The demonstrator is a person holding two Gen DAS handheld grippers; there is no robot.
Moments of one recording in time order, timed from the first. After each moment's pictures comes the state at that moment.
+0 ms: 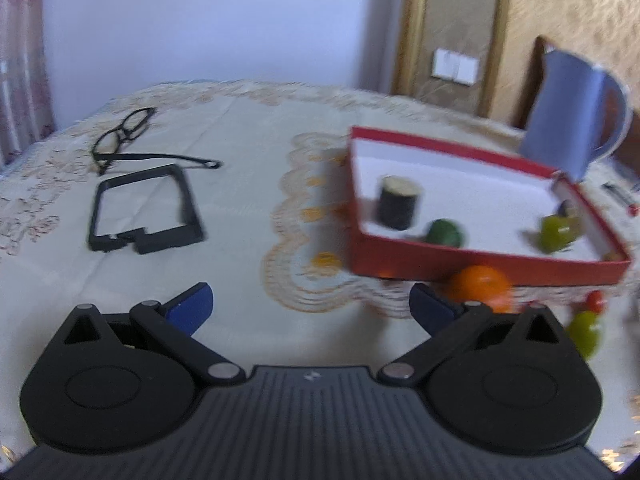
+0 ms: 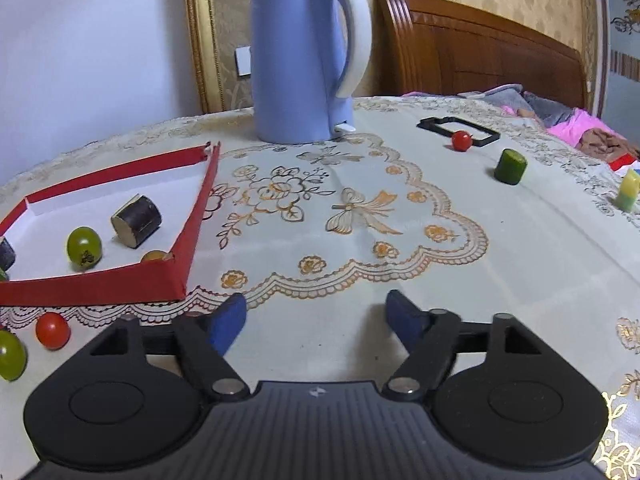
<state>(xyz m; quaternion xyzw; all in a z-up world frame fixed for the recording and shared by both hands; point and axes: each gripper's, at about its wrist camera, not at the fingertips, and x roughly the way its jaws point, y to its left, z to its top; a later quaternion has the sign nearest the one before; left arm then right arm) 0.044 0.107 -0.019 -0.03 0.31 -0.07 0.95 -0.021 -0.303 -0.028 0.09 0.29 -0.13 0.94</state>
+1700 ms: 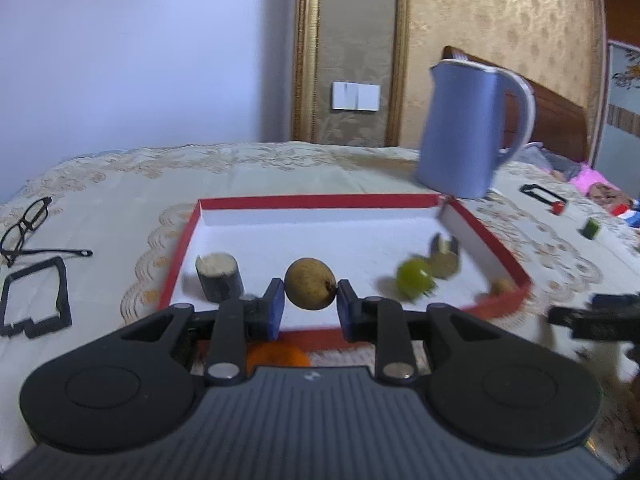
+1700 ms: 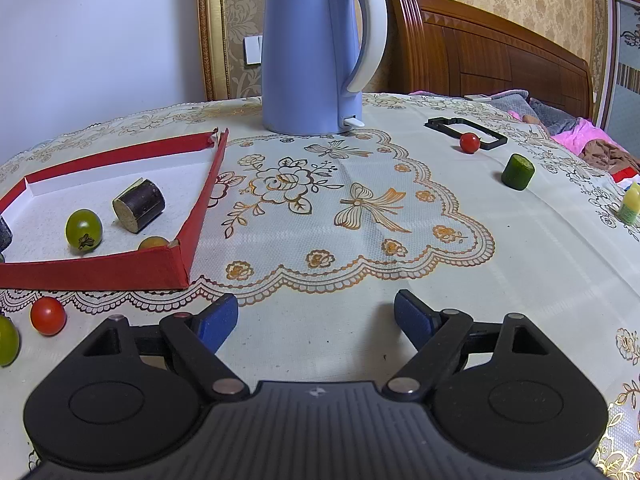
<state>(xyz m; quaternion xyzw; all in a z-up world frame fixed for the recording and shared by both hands) 0.041 0.001 0.021 0.02 0.24 -0.15 0.96 -0.014 -0.295 -0.029 0.06 0.30 -0.14 0.94</state>
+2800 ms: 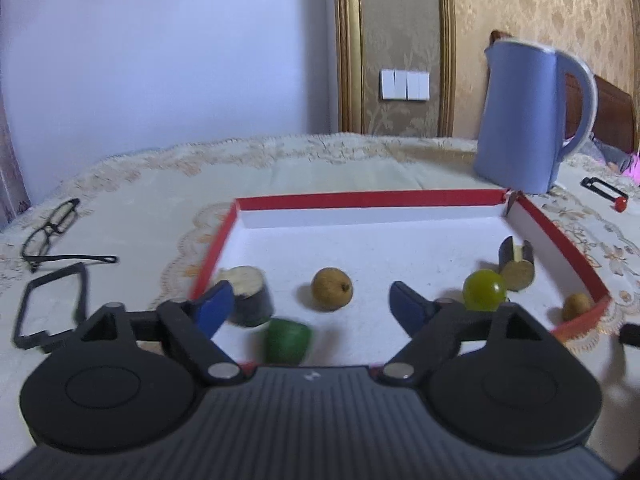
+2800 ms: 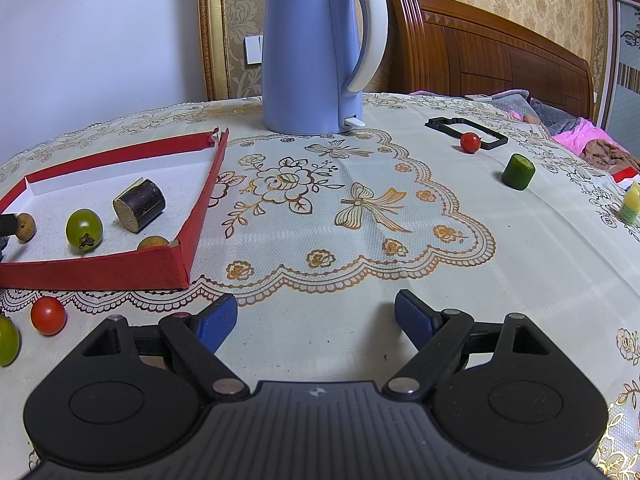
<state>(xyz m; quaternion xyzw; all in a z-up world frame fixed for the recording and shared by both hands) 0.067 -0.003 0.007 0.05 0.24 -0.08 0.97 -0.014 -0.295 -0.030 0.06 0.30 -0.14 0.94</state>
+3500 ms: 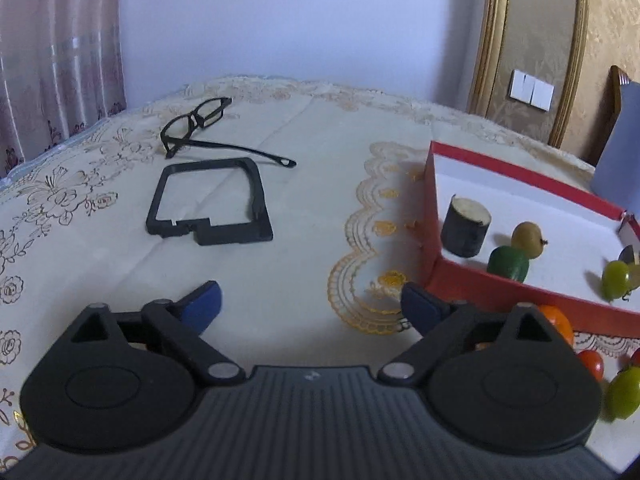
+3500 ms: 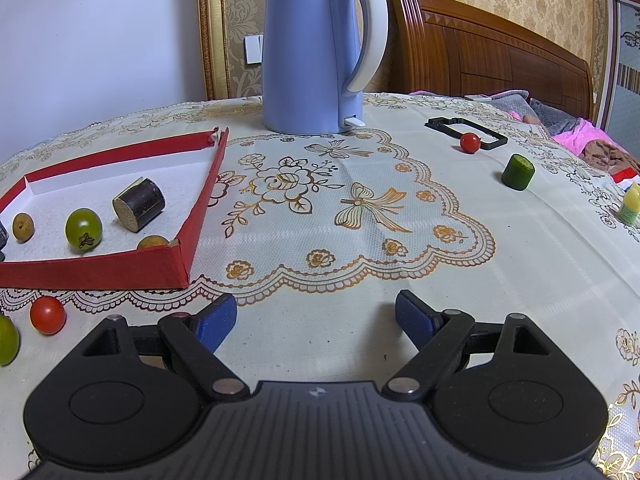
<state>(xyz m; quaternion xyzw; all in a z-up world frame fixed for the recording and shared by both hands) 0.059 0.117 -0.024 -0.06 0.31 0.06 0.95 -0.014 -0.295 -0.030 0.06 0.30 -0.14 0.94</state>
